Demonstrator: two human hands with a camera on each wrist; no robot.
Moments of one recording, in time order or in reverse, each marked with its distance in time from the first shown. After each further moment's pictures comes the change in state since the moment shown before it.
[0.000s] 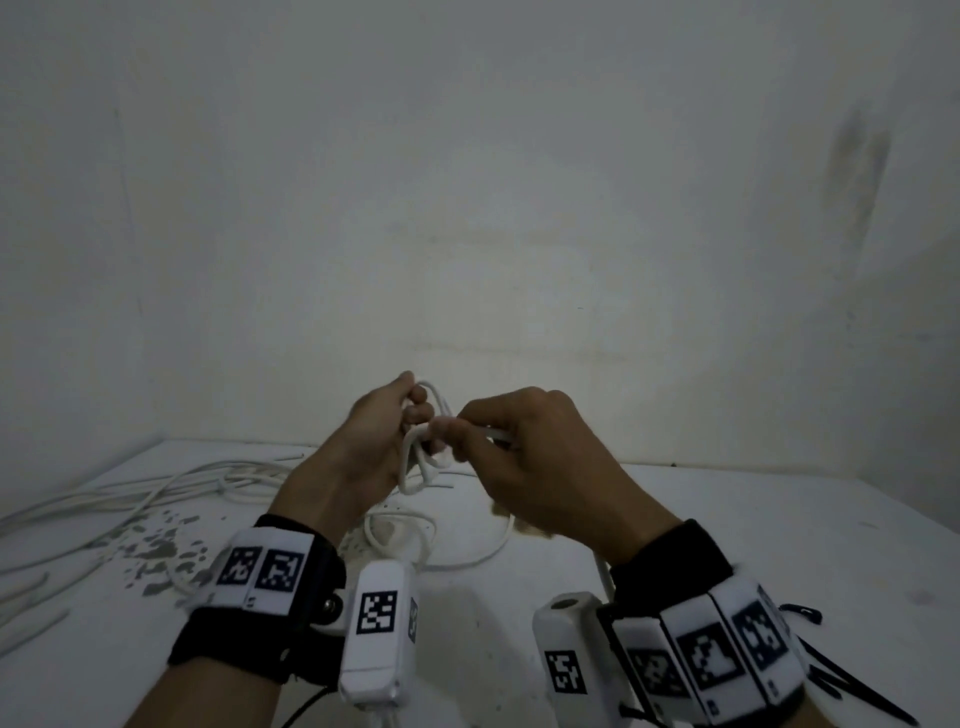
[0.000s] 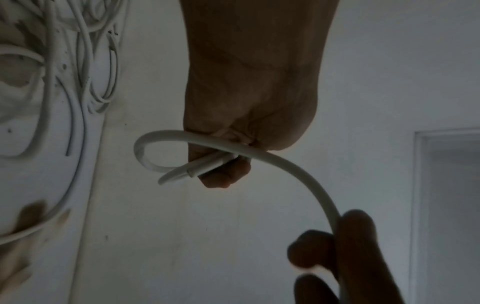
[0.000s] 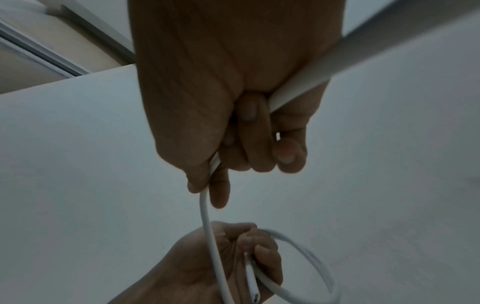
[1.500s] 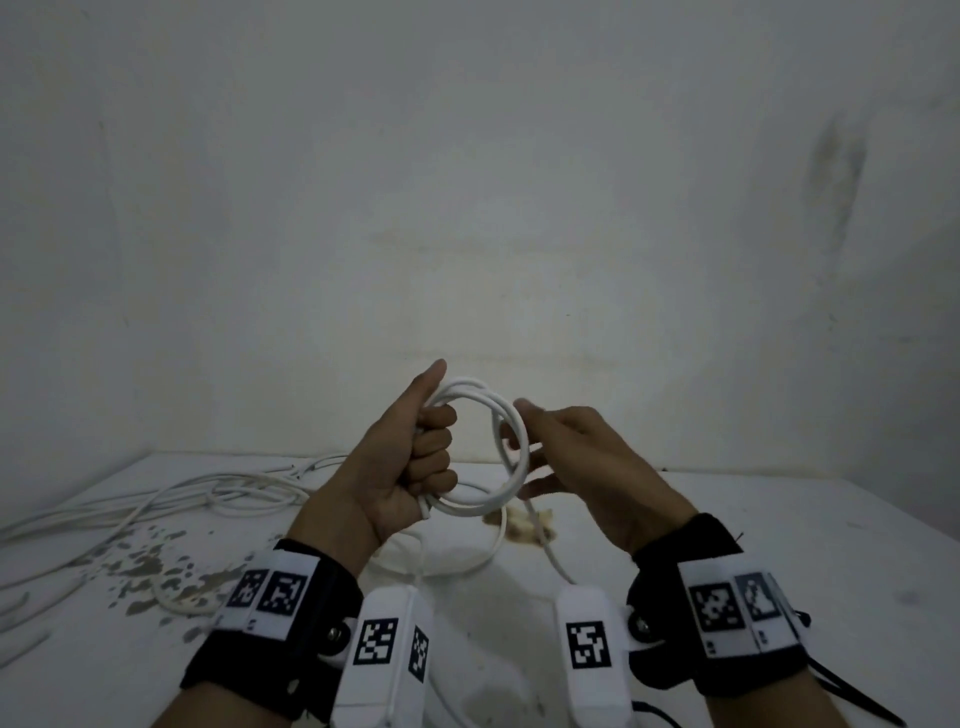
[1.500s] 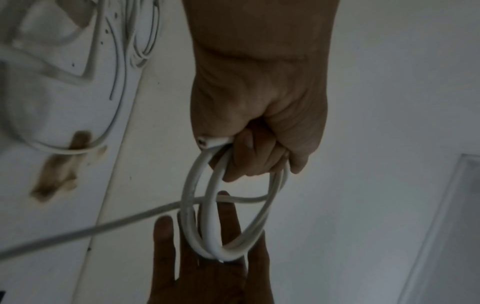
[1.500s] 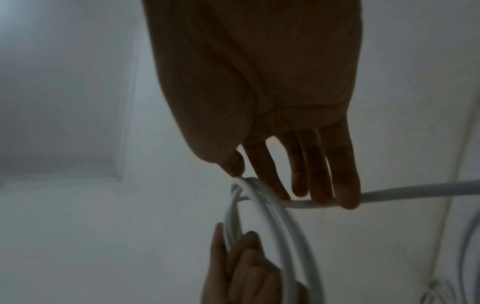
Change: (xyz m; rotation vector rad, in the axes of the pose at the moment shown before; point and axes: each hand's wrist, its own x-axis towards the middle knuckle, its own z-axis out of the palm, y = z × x) left_hand -0.018 -0.007 0.023 -0.007 -0.135 -0.086; right_hand -0.003 0.048 -0.011 0.573 0.008 0.623
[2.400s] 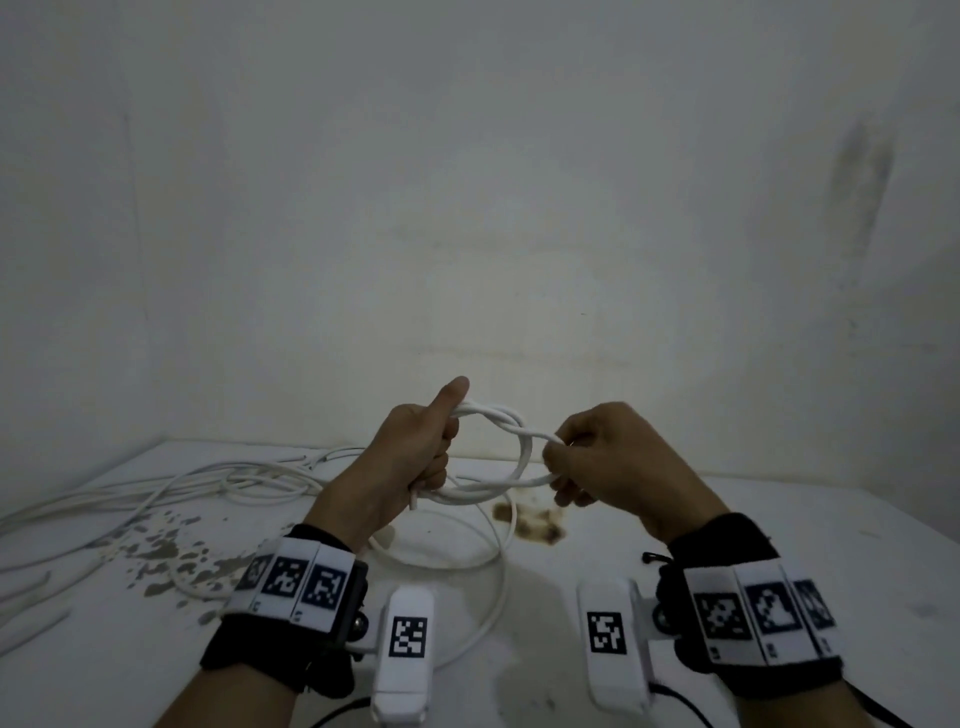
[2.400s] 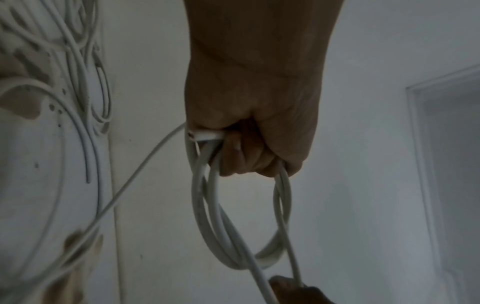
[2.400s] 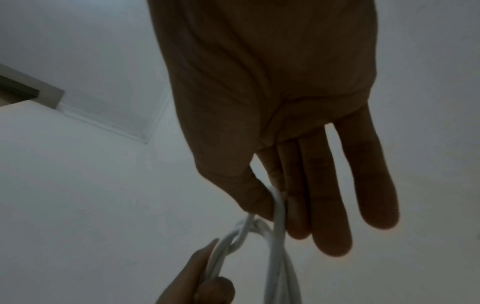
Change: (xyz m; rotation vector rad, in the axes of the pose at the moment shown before) left_hand 0.010 -0.006 -0.011 0.446 0.210 0.122; right_hand -0.005 -0.001 -0.013 -0.382 0.057 -0.033
